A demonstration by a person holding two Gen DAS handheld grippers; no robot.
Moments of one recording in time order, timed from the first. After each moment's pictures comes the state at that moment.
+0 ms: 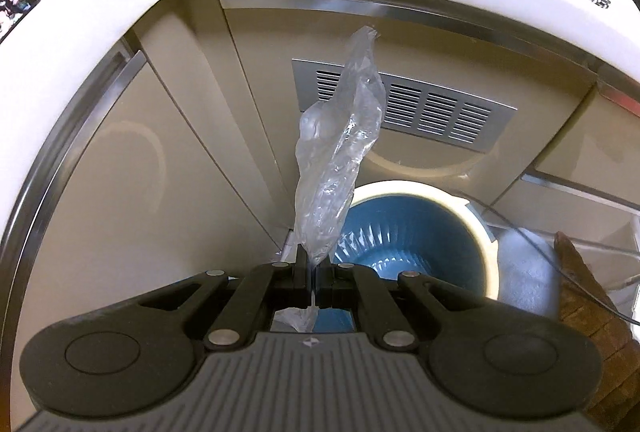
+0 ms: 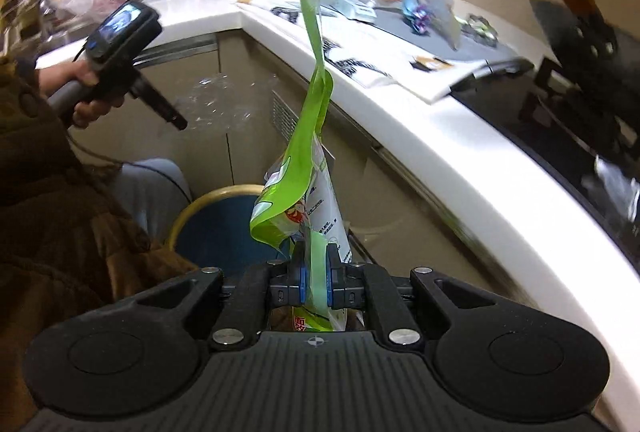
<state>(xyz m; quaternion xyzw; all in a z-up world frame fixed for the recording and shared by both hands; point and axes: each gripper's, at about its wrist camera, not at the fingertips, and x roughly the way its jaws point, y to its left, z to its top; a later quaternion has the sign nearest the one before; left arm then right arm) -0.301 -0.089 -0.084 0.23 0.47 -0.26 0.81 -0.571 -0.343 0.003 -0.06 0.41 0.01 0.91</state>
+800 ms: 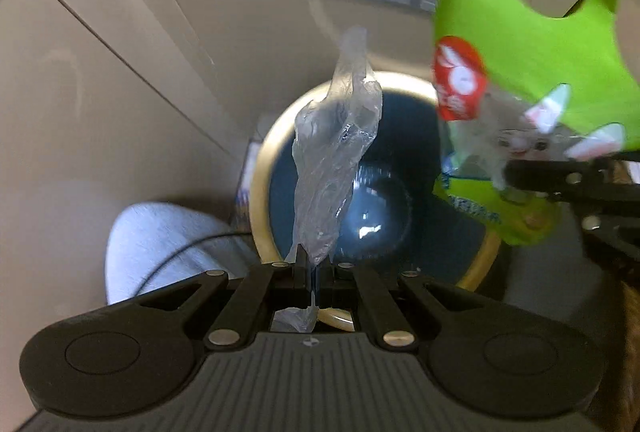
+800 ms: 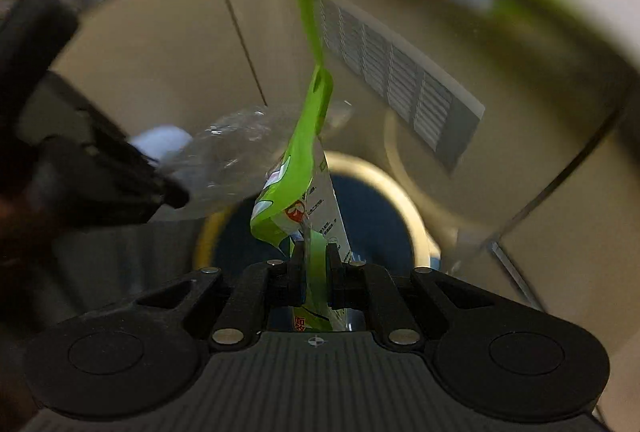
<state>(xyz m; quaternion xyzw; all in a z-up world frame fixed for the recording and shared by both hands) -0.314 -0.124 -0.178 0.28 0.59 -0.27 0.71 -0.366 -0.299 -0.154 0.05 0.55 0.04 0.83</state>
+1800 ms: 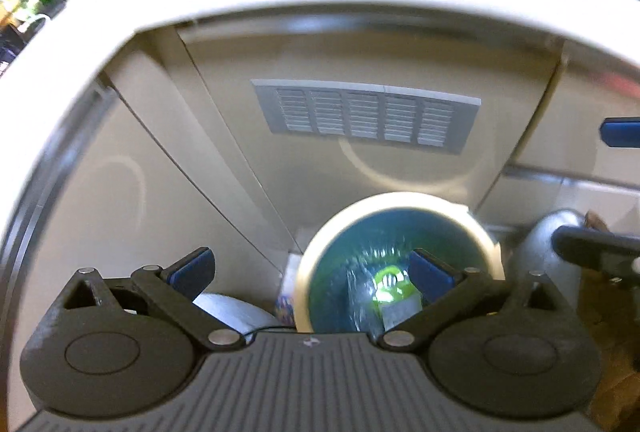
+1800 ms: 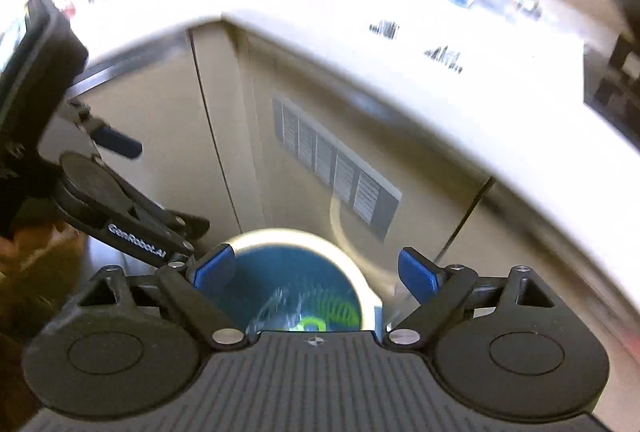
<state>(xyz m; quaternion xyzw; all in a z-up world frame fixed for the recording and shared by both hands) -0.344 -0.100 -0.063 0.26 0.42 -0.28 0.82 -0.420 -0.276 -0.061 0.01 0.41 -0.05 0.91</state>
